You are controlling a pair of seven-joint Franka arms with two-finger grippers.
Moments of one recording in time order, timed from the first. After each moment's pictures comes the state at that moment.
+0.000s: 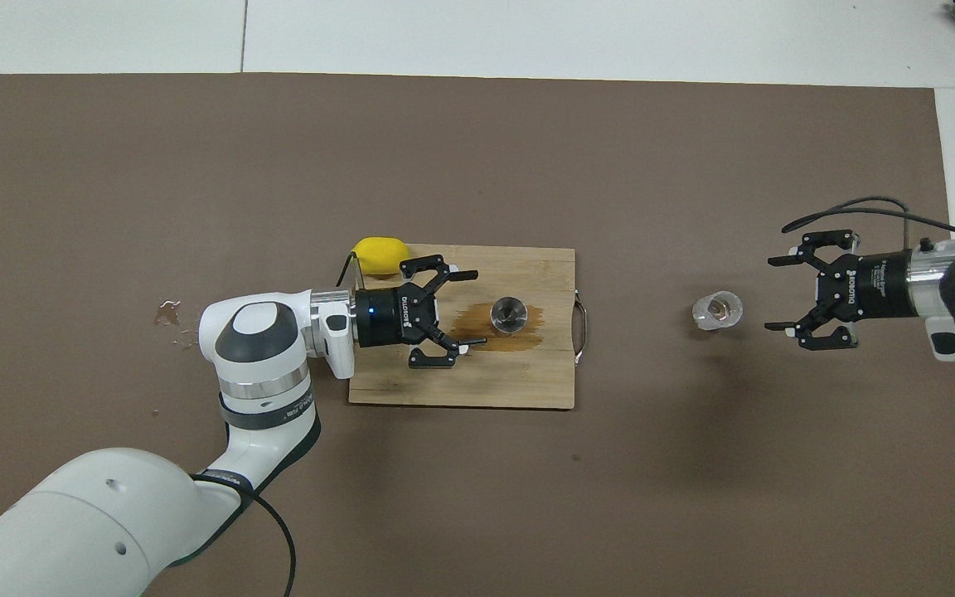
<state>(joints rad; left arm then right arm) -0.32 0.41 0.00 -2.09 -1.77 1.87 2.42 -0.27 0.16 0.04 -2.12 0.81 2.07 1.14</state>
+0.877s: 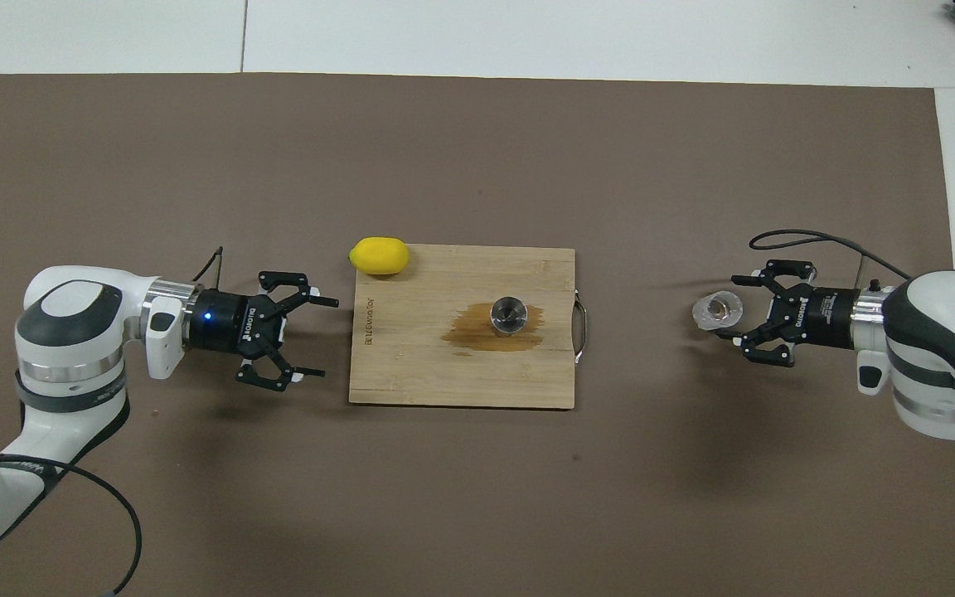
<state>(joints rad) 0.03 0.34 0.01 -2.11 -1.25 1.54 2.42 -0.23 0.17 0.05 -2.26 1.03 2.24 1.05</state>
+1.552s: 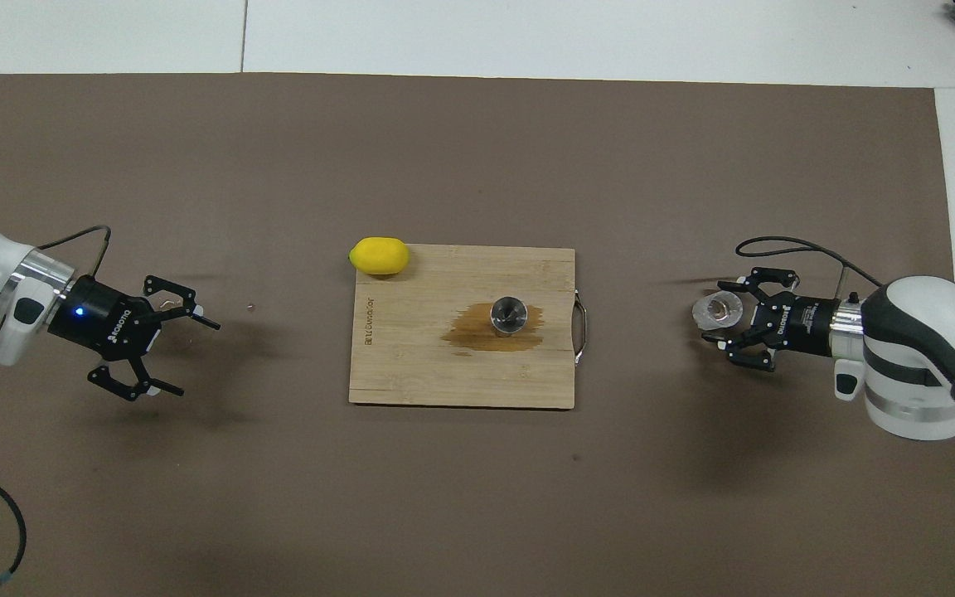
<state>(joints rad) 0.19 0.33 0.01 -1.87 -0.66 1.43 2.42 -0.21 0.23 0.05 -2.28 1.13 2.28 0.90</state>
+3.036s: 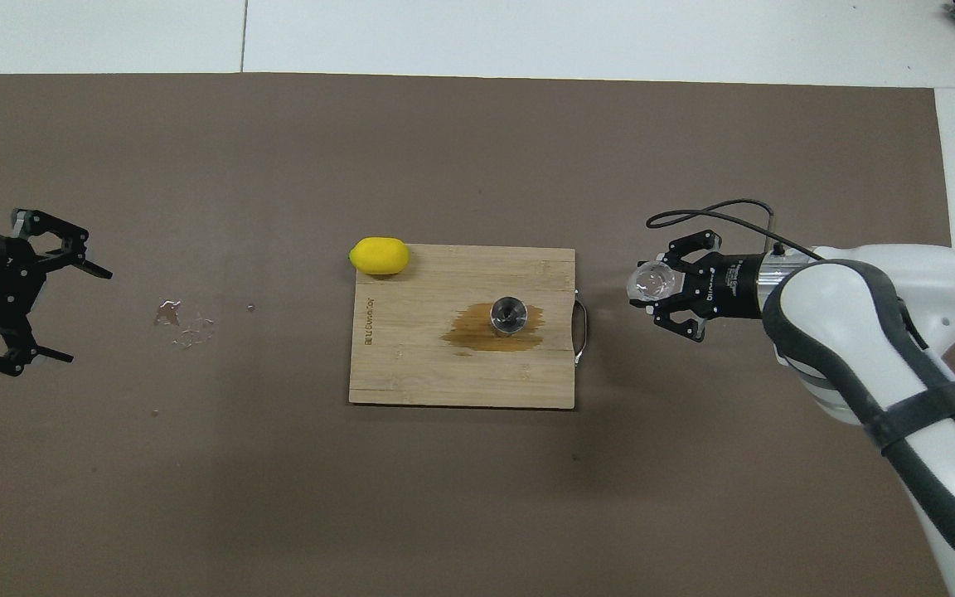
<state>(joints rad) 0.06 0.04 -0.01 -1.68 -0.22 1.49 1.89 0.06 0.13 0.06 -2.14 0.91 2.31 1.32</state>
